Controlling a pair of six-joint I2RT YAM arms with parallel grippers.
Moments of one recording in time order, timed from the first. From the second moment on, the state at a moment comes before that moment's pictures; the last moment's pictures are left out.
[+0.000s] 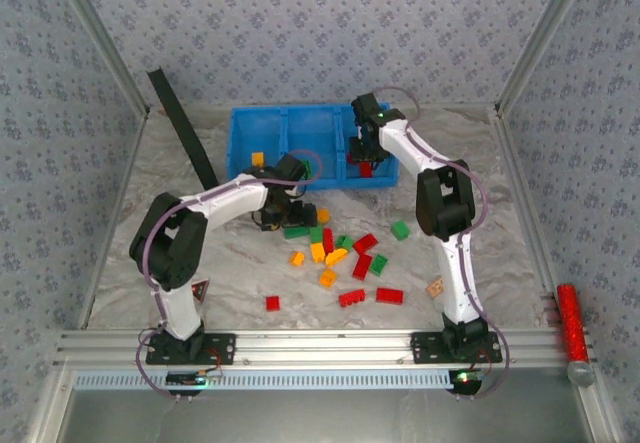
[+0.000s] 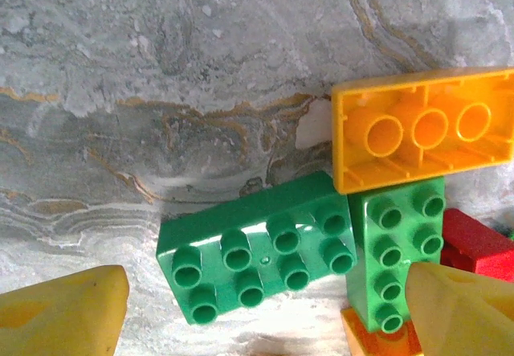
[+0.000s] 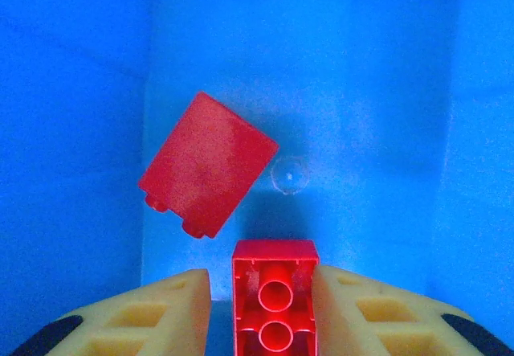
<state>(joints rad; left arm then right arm) -0.63 1.83 1.26 -0.75 0.10 -0.60 0.37 2.31 2.02 -0.89 0.06 0.24</state>
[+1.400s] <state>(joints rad) -0.60 1.92 1.28 -0.76 0.15 -0.65 0.35 2.02 1.64 -0.84 0.07 0.25</state>
